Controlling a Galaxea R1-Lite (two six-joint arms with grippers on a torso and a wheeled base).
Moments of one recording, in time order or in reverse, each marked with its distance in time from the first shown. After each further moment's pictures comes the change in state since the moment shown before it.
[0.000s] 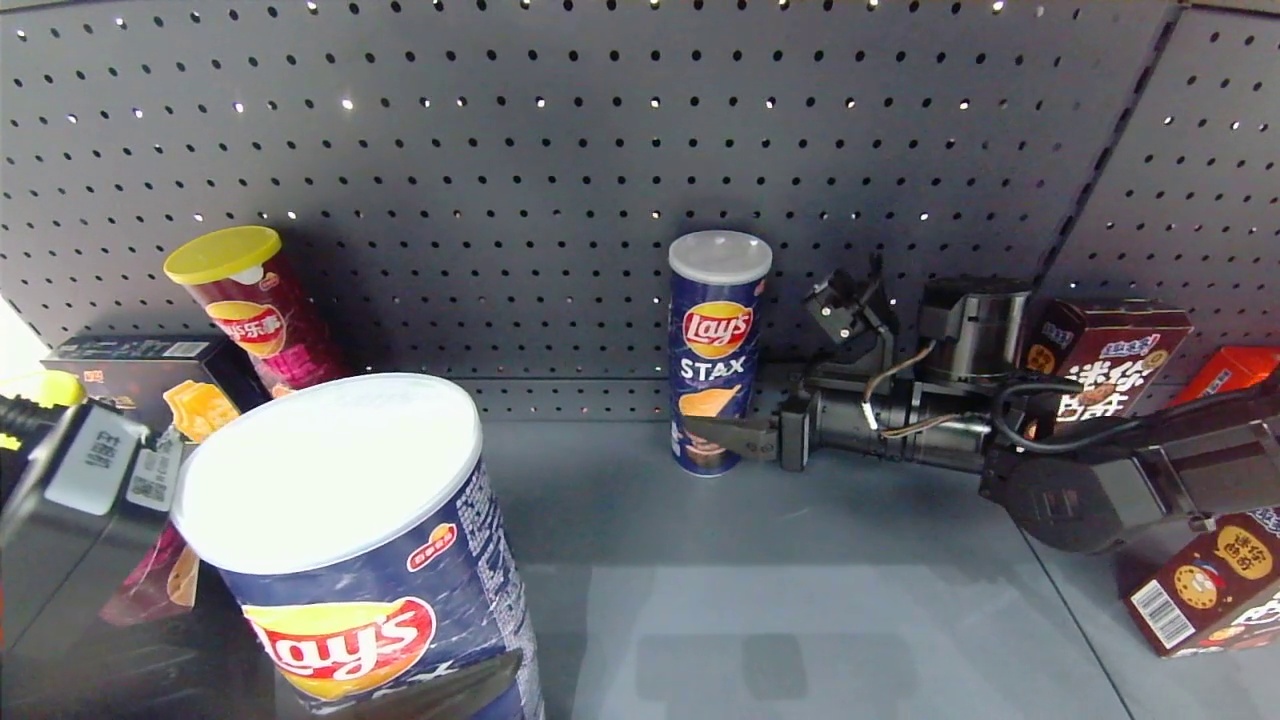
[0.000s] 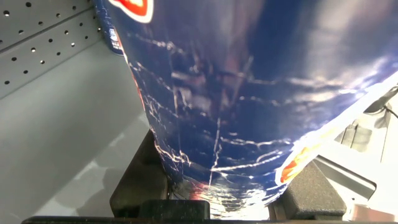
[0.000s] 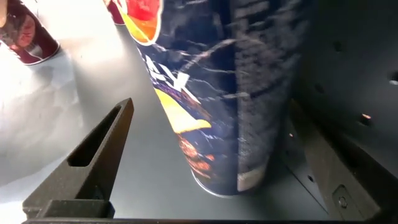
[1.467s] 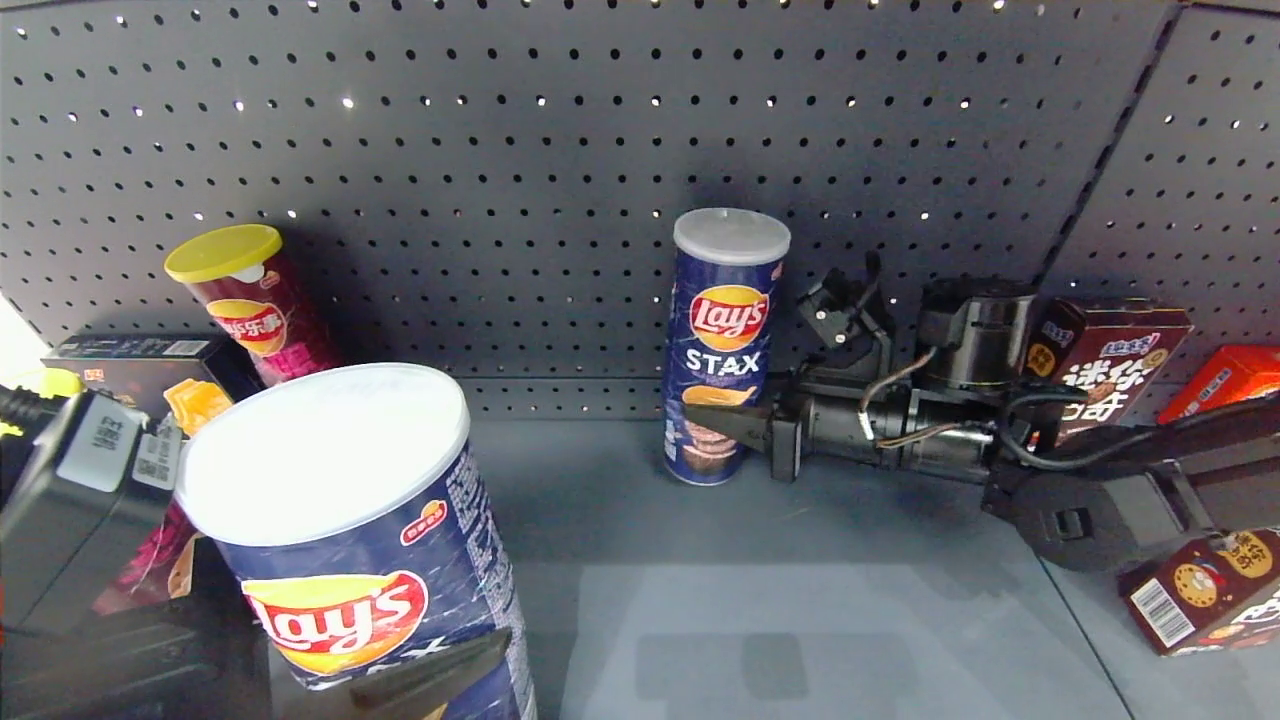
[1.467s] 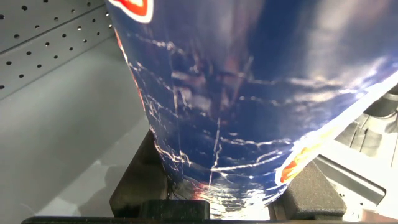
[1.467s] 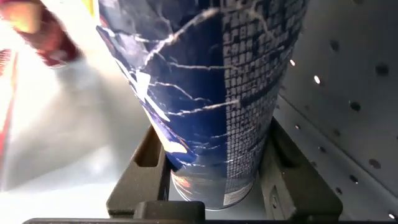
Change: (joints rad) left arm 0.042 0.000 0.002 -0.001 -0.007 0.001; right arm 0.055 -0.045 0.043 -0.028 -0.008 0.001
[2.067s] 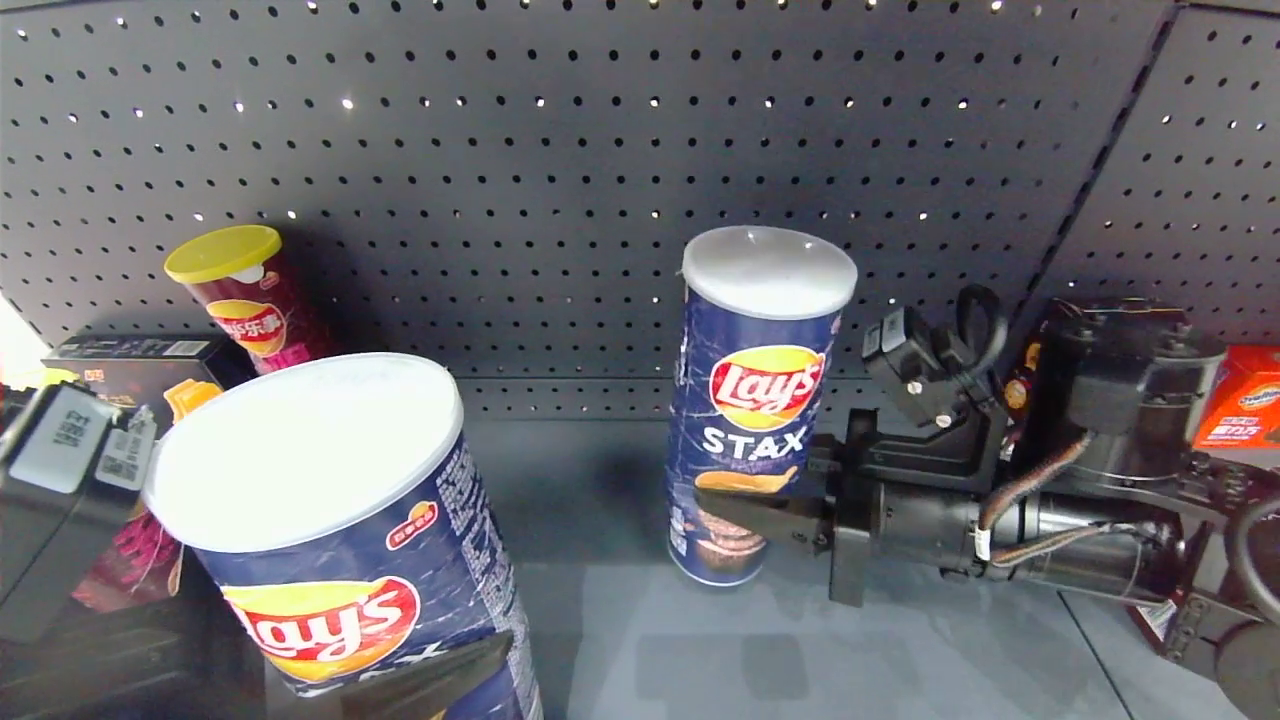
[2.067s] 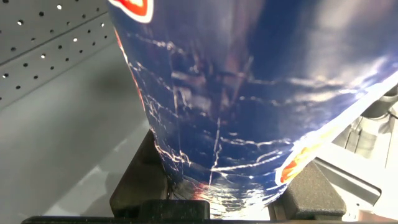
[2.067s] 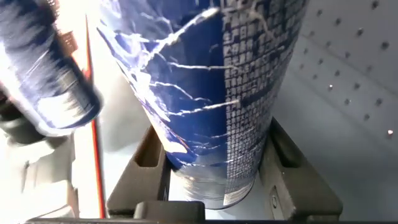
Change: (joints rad) left arm -0.022 -0.010 -0.009 -0.005 -0.001 0.006; right arm 0.154 -0.252 0.293 -0.025 -0.092 0.001
